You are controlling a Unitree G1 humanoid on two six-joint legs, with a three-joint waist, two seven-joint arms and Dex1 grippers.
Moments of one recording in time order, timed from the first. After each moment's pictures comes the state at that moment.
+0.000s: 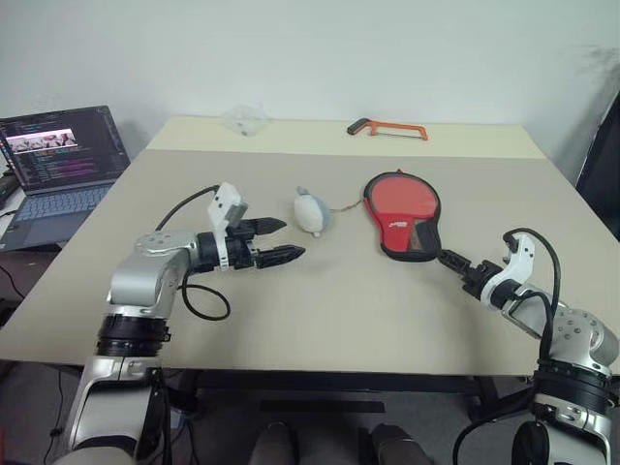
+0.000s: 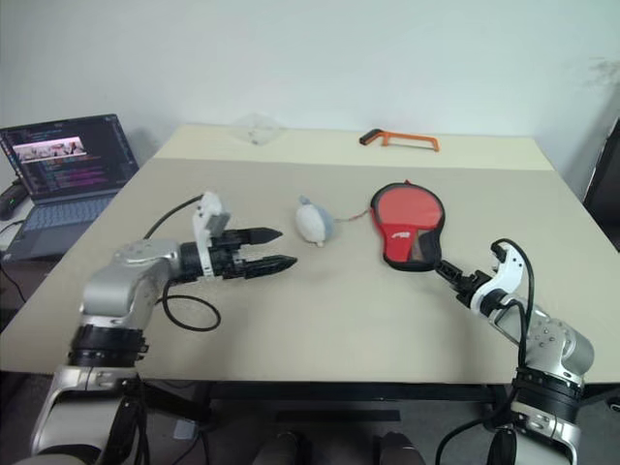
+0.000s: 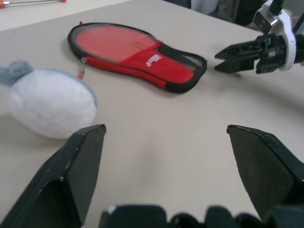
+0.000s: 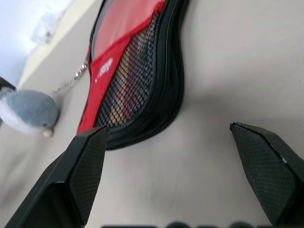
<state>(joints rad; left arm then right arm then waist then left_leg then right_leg) -0.58 0.61 0.04 0.15 -0.35 0.54 -1.10 -0.45 -0.26 -0.55 0.07 0.73 1.04 0.20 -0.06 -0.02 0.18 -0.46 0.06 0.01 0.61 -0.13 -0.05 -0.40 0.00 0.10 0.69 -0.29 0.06</state>
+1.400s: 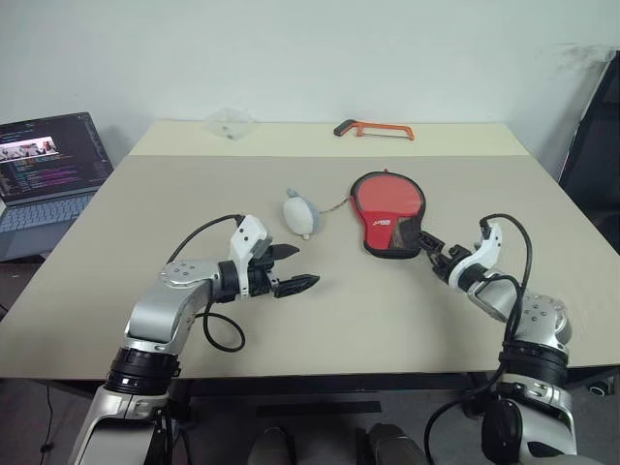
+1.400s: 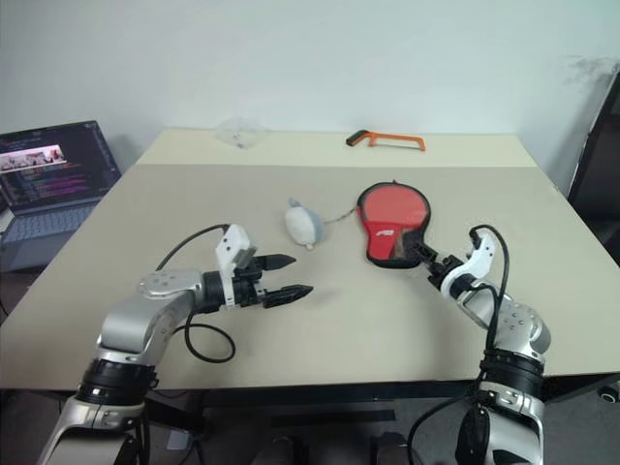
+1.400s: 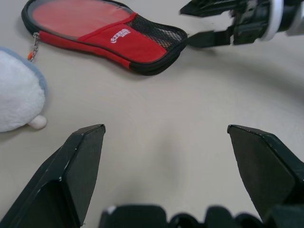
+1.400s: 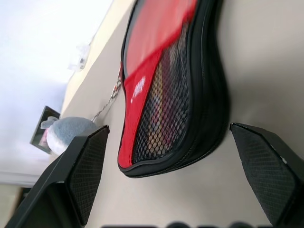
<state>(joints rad) -0.48 0.56 -0.05 -0.02 -0.35 0.58 -0.97 -0.61 -0.14 -0.53 0.28 0.83 0.93 0.11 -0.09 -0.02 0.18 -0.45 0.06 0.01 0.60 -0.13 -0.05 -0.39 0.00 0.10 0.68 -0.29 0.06</state>
